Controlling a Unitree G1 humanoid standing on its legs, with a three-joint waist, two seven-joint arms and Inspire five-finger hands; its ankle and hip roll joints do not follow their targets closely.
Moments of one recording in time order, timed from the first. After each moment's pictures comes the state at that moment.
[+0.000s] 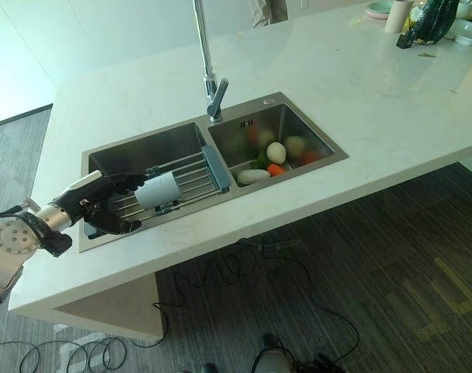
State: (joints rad) left arm -0.39 0.96 -0.24 0.33 -0.18 -0.14 -0.31; right arm 0.11 -0.32 -0.05 1.22 0.57 -0.14 0.22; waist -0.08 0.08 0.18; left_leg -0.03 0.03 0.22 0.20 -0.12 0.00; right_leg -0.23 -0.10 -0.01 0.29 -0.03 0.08
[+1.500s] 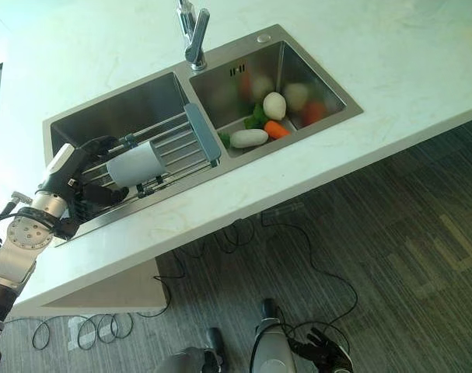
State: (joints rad) left arm -0.45 0.87 -0.19 0.36 -0.06 -0.11 0.03; right arm 0.05 -0.33 -0.01 1.13 0.55 -0.15 0.22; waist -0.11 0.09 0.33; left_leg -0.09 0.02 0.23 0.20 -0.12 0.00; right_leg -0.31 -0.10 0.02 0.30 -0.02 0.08
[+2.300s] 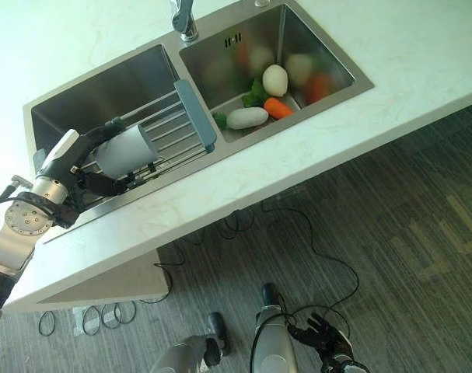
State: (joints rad) left arm -0.53 0.90 -0.23 0.35 -0.05 -0.06 -0.04; right arm 0.02 -0.35 -0.01 1.10 0.55 -0.14 0.22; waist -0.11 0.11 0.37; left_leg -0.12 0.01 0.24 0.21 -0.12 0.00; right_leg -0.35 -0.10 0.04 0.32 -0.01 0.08
